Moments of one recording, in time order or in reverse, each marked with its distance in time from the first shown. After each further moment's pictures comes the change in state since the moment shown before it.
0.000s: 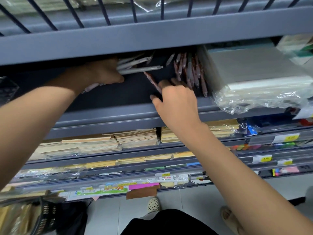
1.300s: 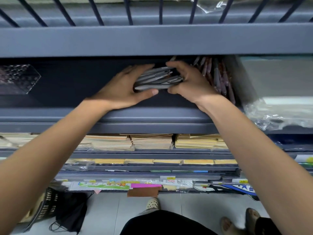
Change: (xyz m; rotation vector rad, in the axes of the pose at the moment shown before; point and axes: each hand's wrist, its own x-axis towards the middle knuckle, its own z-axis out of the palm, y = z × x) left_hand -0.061 -0.016 0.038 -0.300 0.215 0.374; right_hand 0.082 0.015 0.041 0.894 -0.373 0.075
